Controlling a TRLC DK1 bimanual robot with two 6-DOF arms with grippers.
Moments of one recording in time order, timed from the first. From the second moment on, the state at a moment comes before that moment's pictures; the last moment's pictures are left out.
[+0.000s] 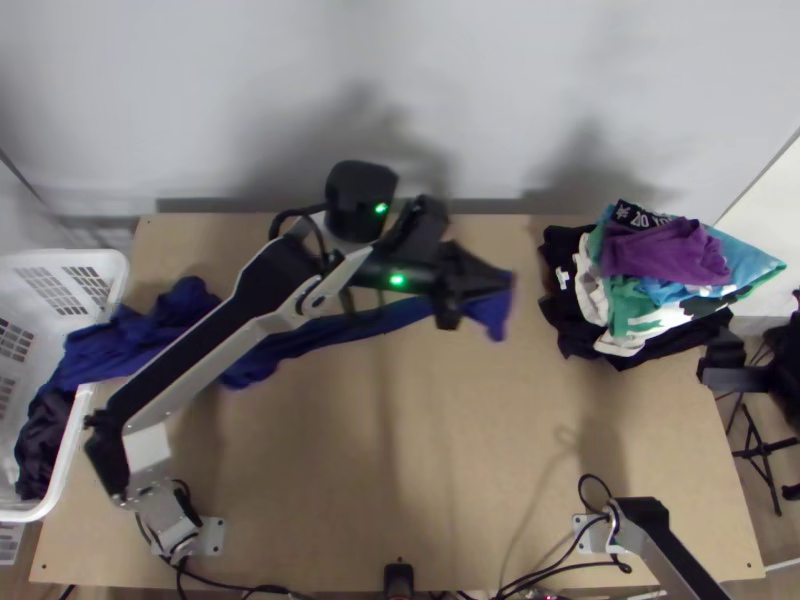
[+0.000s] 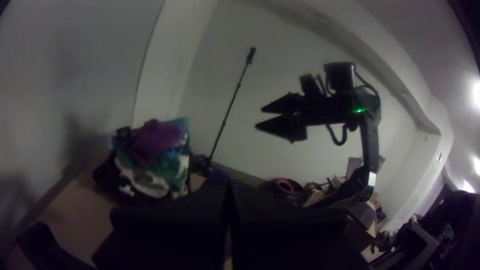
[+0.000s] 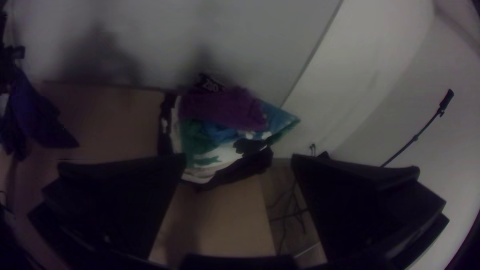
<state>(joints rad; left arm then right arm) -0.81 1.82 2.08 -0.48 0.69 -0.14 0.03 0.86 1.61 -1.31 0.32 -0.13</state>
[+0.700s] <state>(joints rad) -0.98 1.94 2.24 -0.50 0.64 -0.16 0.01 0.76 1.50 -1.30 0.32 -0.13</state>
